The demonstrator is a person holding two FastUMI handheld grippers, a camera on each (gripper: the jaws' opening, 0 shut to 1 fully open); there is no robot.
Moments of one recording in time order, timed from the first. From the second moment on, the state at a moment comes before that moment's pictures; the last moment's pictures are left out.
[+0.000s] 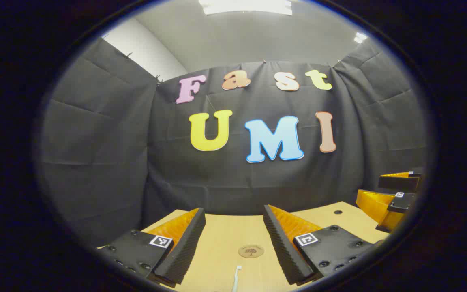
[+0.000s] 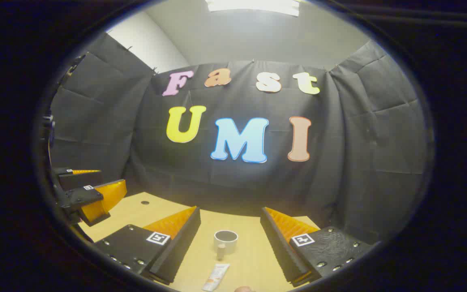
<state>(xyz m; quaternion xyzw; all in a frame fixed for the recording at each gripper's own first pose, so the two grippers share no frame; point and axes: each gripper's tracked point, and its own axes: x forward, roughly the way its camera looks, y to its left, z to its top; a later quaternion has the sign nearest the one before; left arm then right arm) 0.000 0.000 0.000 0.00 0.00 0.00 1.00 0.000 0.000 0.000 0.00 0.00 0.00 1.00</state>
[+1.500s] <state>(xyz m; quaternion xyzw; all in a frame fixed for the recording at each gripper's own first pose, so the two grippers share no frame) 0.057 -0.030 -0.163 -0.03 0.28 -0.10 0.95 0.053 0.014 -0.151 0.04 0.34 0.01 0.94</state>
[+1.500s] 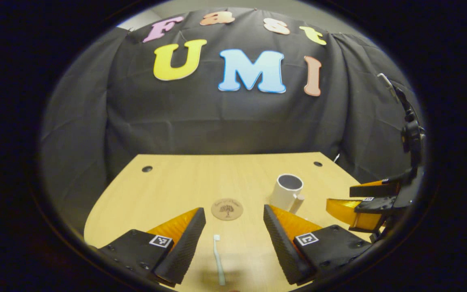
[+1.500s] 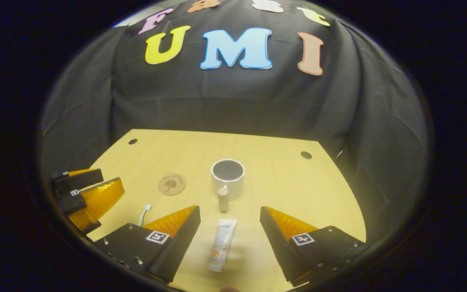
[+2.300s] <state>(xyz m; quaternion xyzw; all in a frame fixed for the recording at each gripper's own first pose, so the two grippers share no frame) 0.029 -0.017 -0.324 -0.03 0.59 -0.09 0.80 0.054 0.036 -0.258 0.10 0.54 0.04 0.83</state>
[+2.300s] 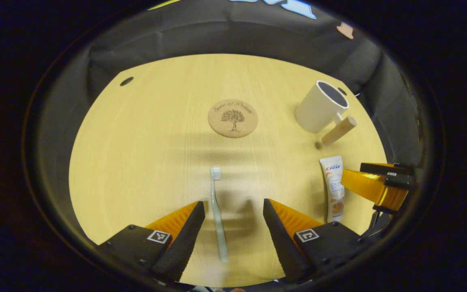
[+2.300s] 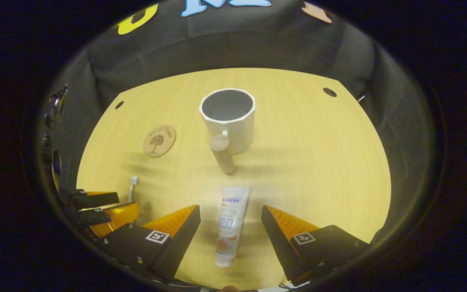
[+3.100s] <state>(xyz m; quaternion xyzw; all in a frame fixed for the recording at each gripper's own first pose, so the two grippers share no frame) 0.010 -0.014 -0.356 0.02 0.63 -0.06 0.77 0.046 0.043 -0.307 0.08 0.59 0.04 0.81</state>
